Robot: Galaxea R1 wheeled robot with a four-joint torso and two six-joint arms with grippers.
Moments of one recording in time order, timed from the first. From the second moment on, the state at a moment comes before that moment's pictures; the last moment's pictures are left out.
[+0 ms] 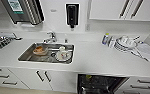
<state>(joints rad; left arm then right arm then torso) 1.56 2.87 -2.55 0.70 -0.36 -0.62 -1.43 2.23 -1.80 -0.53 0.19 0.89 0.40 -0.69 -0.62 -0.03</state>
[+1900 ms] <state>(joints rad) 1.59 2.87 -2.55 0.70 -0.34 -0.62 -1.27 2.40 -1.89 -0.53 0.20 0.95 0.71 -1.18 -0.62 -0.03</state>
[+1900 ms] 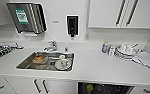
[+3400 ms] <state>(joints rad) 1.59 2.88 -2.55 0.70 -0.33 -0.62 -1.20 2.33 -1.81 -0.54 0.23 0.99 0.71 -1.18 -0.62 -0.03</state>
